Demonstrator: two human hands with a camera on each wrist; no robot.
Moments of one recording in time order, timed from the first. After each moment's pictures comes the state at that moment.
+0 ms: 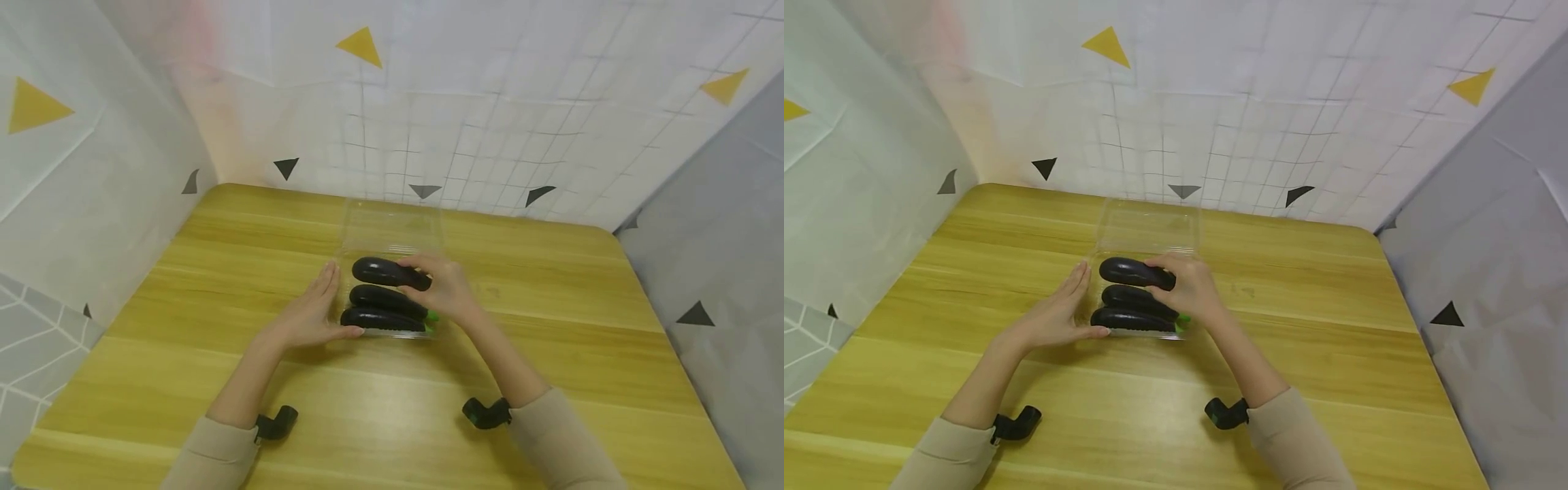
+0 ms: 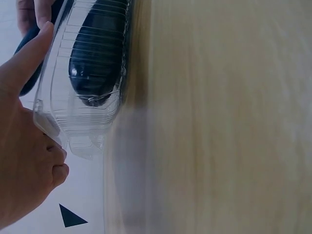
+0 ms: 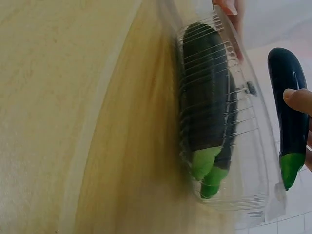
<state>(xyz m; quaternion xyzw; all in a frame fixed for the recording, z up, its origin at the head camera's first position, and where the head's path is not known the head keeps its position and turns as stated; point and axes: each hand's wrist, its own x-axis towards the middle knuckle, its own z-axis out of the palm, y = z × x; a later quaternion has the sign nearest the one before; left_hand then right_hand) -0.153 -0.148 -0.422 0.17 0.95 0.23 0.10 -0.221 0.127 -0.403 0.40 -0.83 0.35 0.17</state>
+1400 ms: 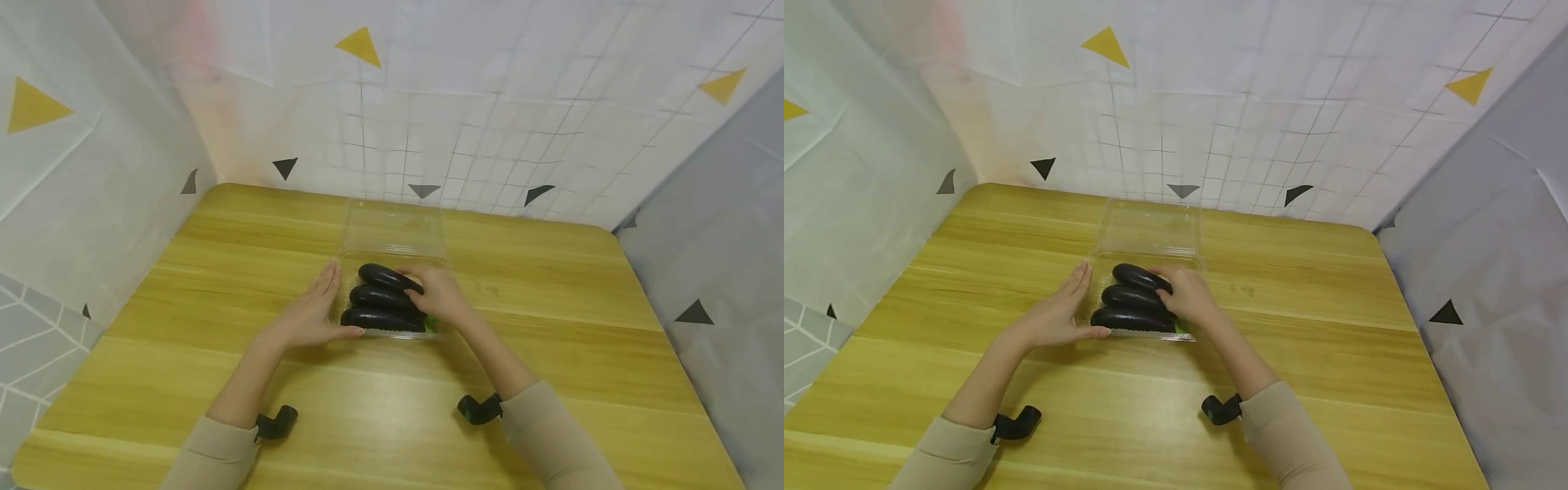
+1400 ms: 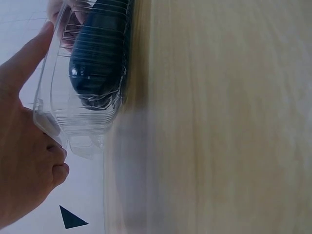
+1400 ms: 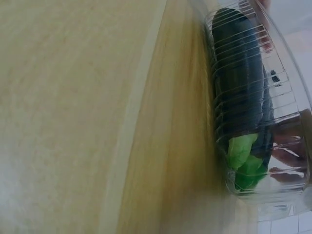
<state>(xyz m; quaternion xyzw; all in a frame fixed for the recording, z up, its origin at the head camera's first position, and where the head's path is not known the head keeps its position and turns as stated) -0.153 -0.145 -0.421 0.18 0.95 0.23 0.10 -0.232 0.124 -0.429 0.31 -0.91 0.26 -0.01</state>
